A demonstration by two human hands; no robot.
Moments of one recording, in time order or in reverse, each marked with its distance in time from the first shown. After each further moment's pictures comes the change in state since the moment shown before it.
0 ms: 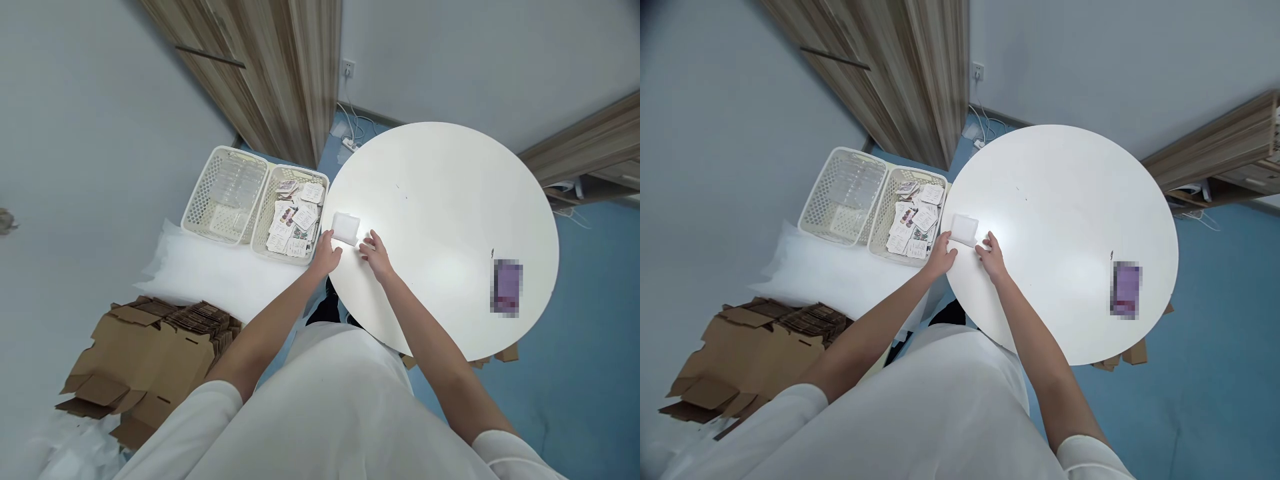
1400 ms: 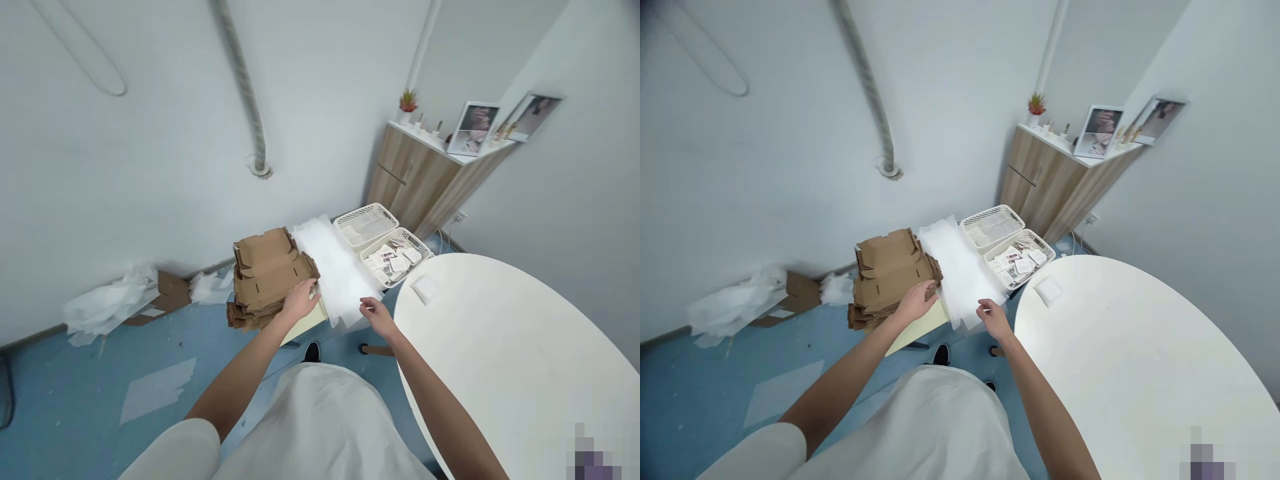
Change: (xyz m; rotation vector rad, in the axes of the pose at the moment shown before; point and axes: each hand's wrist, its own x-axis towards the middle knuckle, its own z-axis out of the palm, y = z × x) left_hand -0.285 -0.091 -0.131 0.301 0.597 -0.240; right_hand -0.134 0.019 0.114 -0.665 -0.720 -0.518
